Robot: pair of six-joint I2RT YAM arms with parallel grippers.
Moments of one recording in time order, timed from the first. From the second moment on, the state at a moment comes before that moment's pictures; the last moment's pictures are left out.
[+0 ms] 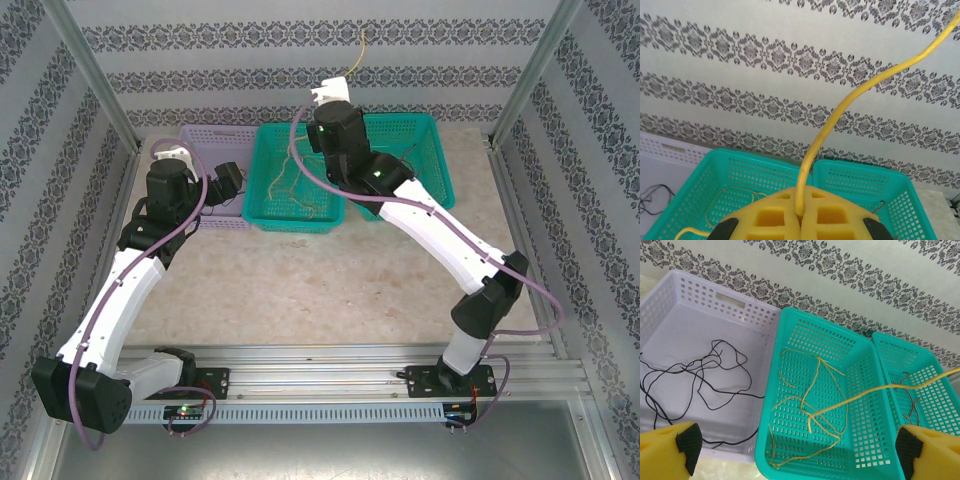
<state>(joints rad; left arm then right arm) -0.17 1.12 1.10 -0.38 -0.02 -0.48 0.75 1.75 1.91 -0.41 0.69 0.01</state>
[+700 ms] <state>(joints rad) -0.16 1.12 1.10 -0.38 -0.02 -0.48 0.72 2.01 2.06 -0.49 0.70 -0.02</state>
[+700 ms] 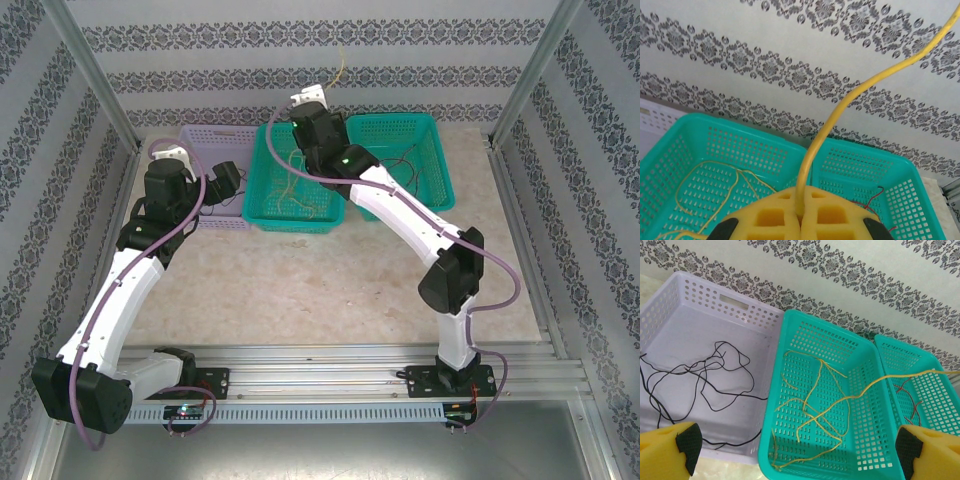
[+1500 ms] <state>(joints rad) -0.16 1.12 1.10 -0.38 -0.01 -0.48 0.76 2.27 2.11 -0.57 0.74 -0.10</state>
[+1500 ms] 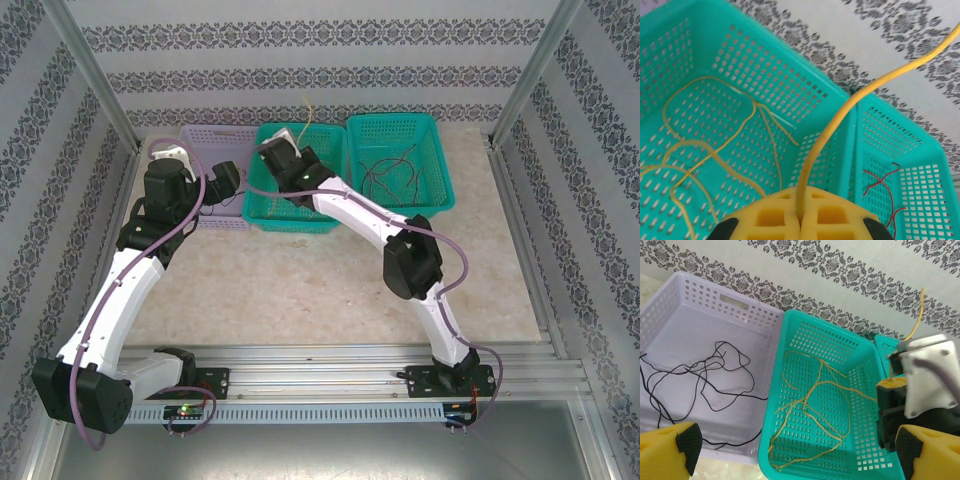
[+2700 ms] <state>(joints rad) -0.14 1.12 1.10 -0.38 0.01 -0.48 0.67 2.53 2.33 -0.94 0.40 0.14</state>
